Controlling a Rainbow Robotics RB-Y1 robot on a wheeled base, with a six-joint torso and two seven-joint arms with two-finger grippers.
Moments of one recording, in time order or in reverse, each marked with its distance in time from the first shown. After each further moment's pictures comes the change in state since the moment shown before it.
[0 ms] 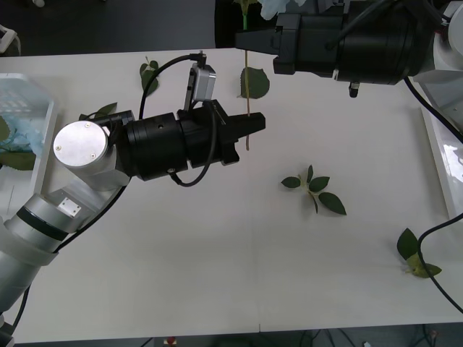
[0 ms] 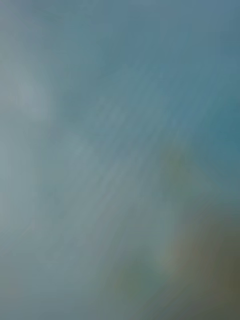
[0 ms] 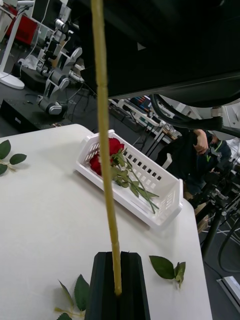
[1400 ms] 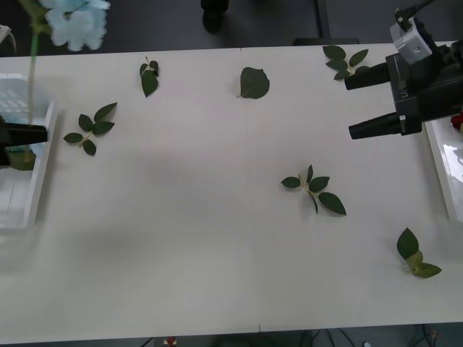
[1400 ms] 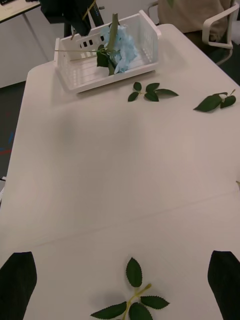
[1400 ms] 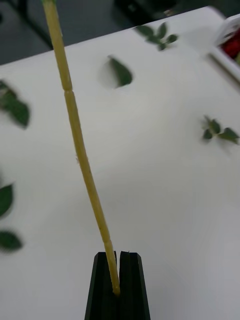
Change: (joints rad) right arm 0.102 -0.417 0.000 0.138 -0.238 0.381 0.740; left arm 0.298 0.400 0.814 0.059 -0.299 0.680 0.227
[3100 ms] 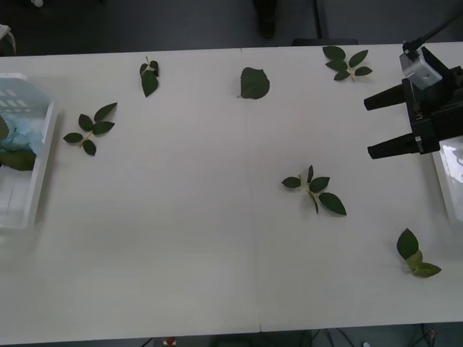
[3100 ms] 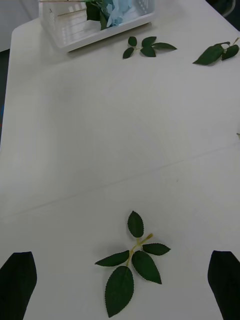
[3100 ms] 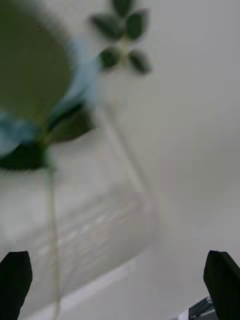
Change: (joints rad) right arm 0.059 -0.060 -0.001 -0.015 0.062 0.006 0.000; left arm 0.035 0.057 0.213 -0.062 -0.368 0.317 0.082
